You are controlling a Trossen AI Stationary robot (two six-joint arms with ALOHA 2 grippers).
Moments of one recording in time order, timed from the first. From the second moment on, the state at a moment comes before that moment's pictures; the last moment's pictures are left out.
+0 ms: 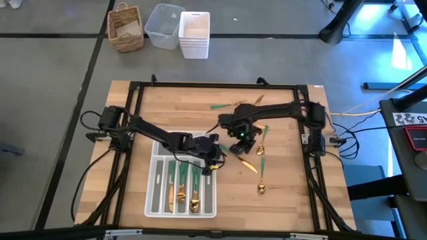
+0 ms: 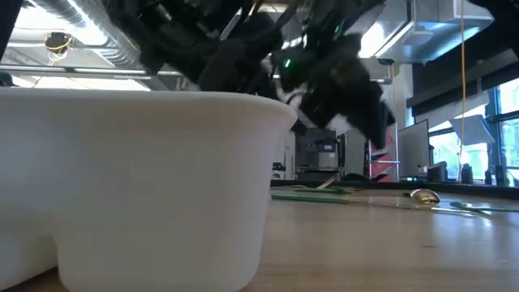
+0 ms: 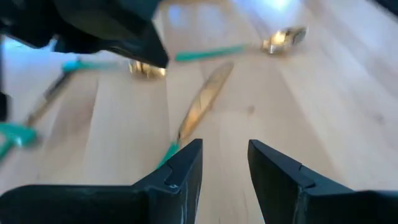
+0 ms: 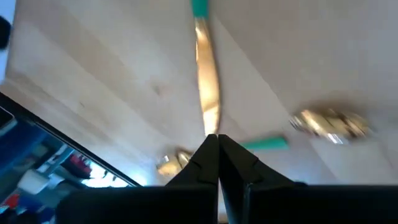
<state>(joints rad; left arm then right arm) -0.13 1.83 0.97 0.31 -0.05 0.12 -0.15 1.96 1.47 -1.26 -0.51 0.47</state>
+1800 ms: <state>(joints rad) -0.01 2.28 1.60 -0.33 0.09 0.41 -0.15 1.11 1.47 -1.31 0.04 0.78</state>
